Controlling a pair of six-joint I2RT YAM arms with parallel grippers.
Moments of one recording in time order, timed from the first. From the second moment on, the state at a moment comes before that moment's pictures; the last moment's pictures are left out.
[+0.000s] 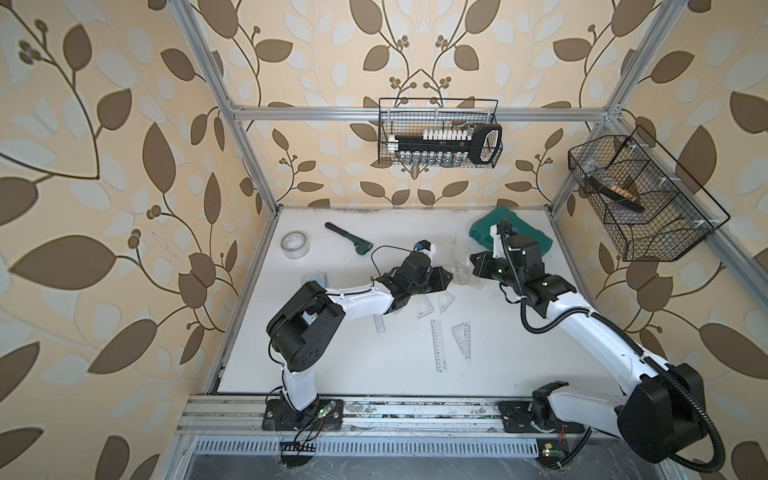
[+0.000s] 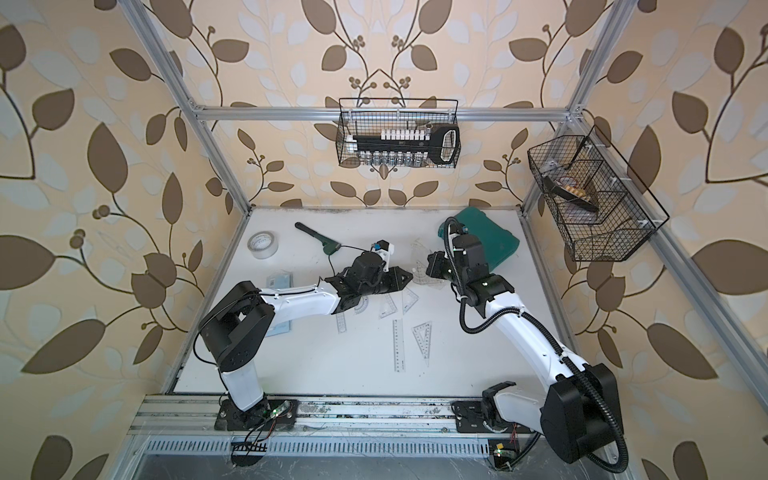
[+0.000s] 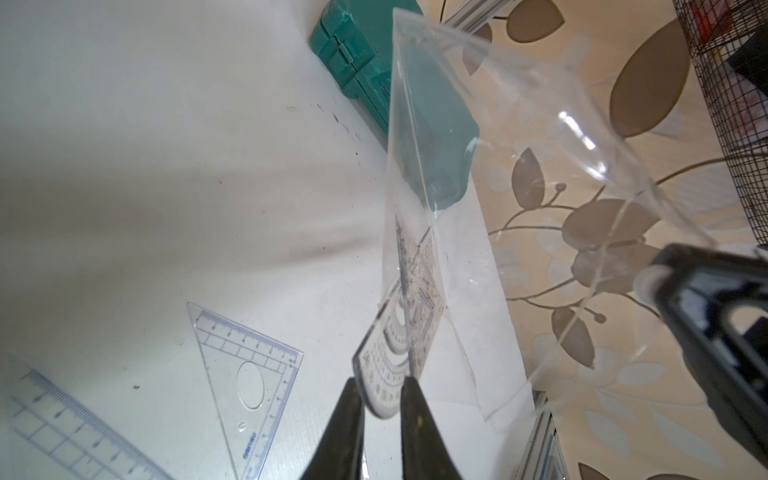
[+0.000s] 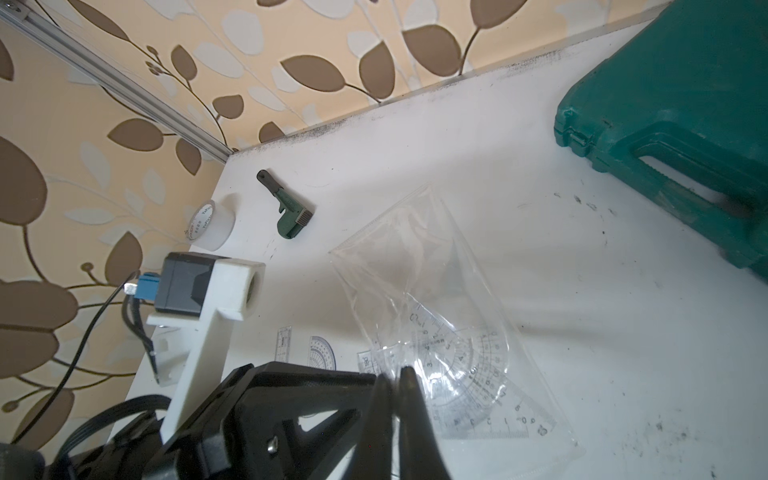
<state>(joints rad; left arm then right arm) -0.77 1.81 1.09 0.26 0.20 -0.87 0.31 1.22 0.91 -0.24 -0.11 0.52</state>
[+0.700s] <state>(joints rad) -0.77 1.81 1.09 0.31 0.20 -0.86 0.31 1.23 0.91 -0.24 -0.11 0.52</state>
